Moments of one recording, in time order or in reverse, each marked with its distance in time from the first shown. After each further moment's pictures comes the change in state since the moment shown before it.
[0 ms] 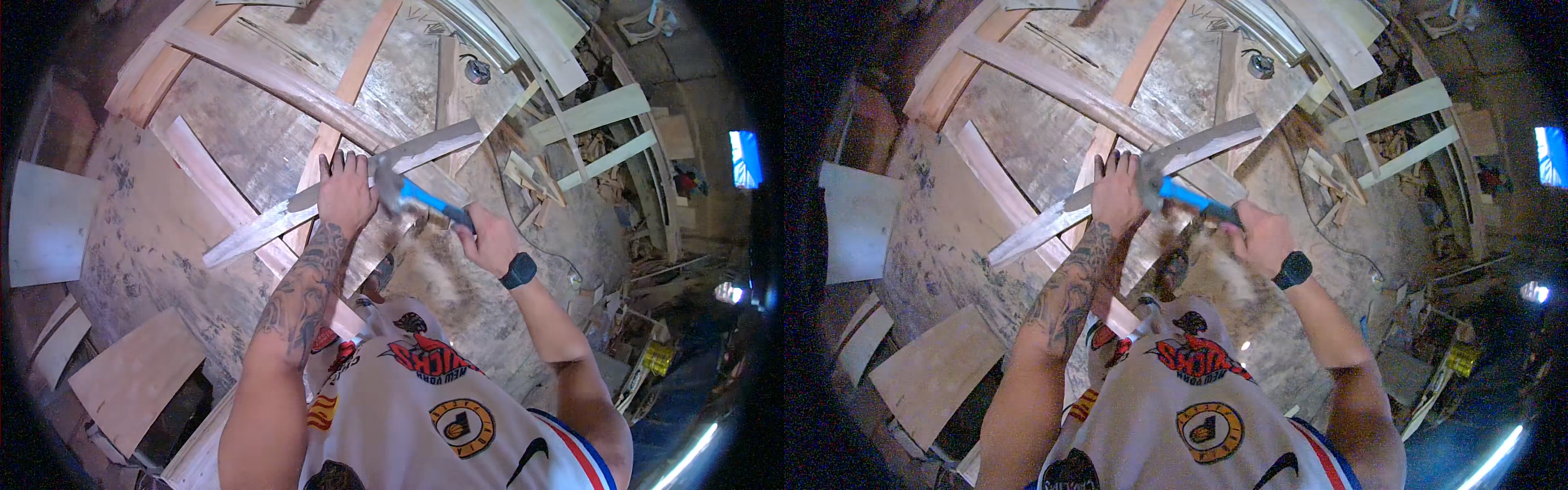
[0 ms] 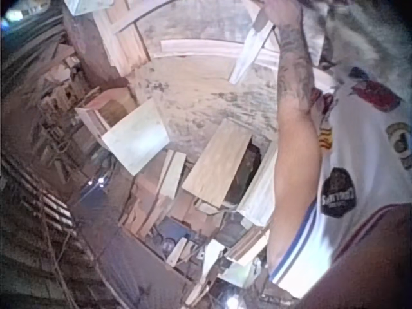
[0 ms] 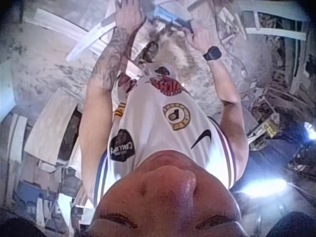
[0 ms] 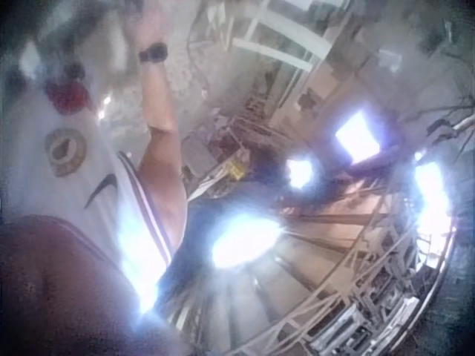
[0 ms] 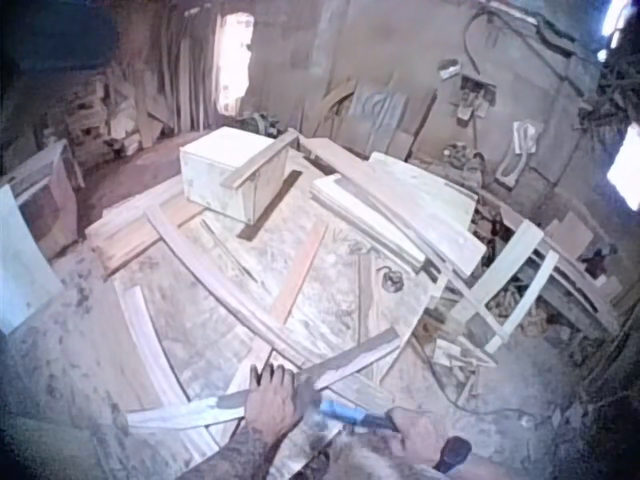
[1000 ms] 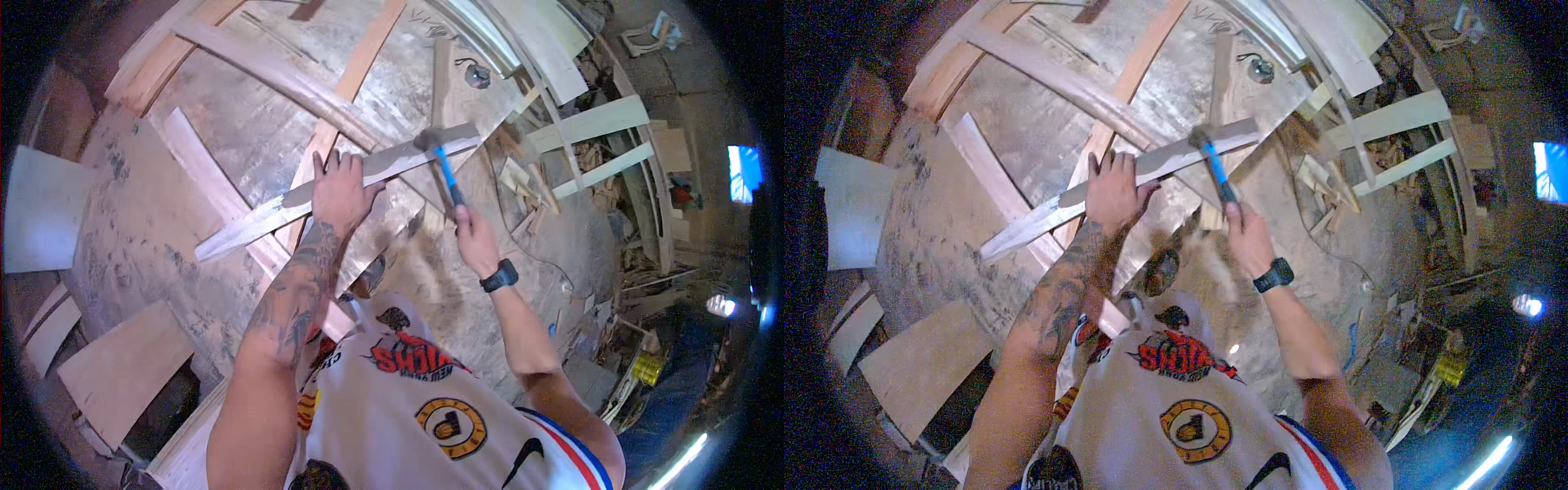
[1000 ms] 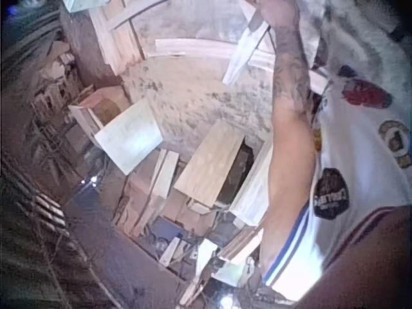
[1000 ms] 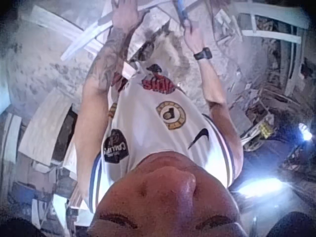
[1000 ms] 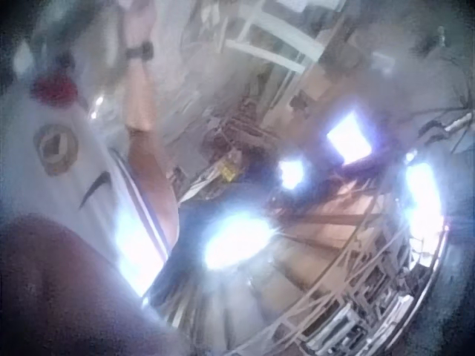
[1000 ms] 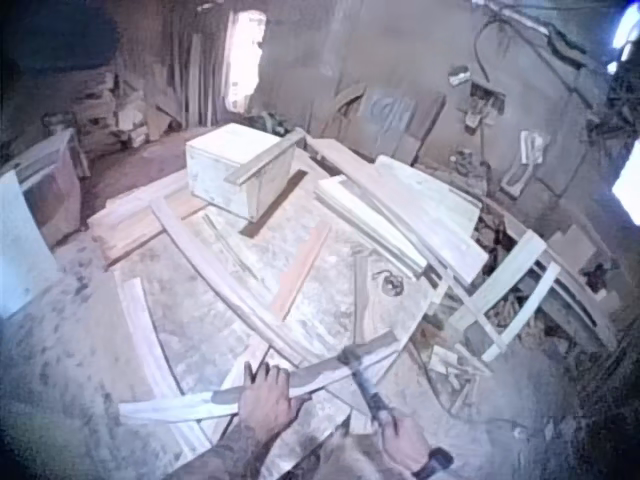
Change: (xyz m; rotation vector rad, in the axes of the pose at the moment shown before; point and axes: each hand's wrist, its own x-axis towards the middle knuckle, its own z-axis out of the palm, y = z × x) left_hand 0.002 0.011 0.003 -0.055 0.056 -0.044; right_hand -0.008 0.033 0.051 0.350 0.090 0.455
